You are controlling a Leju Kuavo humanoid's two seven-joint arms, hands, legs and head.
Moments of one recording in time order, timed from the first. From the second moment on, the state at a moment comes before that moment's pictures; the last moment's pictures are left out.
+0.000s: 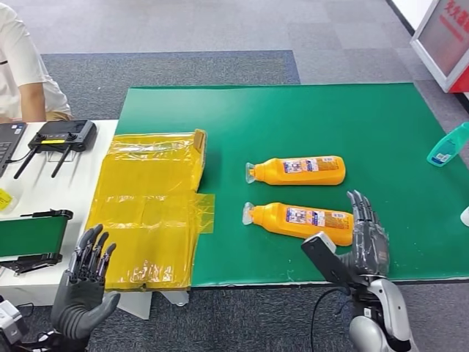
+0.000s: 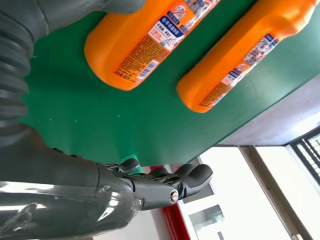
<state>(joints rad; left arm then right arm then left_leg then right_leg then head) 0.38 -0.14 0.10 -1.85 0.02 -0.42 -0.45 0.09 -0.14 0.13 -1.73 1.04 -0.28 -0.10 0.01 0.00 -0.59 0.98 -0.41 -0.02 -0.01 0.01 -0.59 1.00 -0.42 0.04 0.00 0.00</state>
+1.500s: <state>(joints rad) 0.29 0.02 -0.08 -1.79 0.01 -0.36 -0.52 -0.46 -0.36 0.49 -1.24 1.00 0.13 -0.01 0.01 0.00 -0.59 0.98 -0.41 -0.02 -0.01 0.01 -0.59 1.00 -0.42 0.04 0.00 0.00</state>
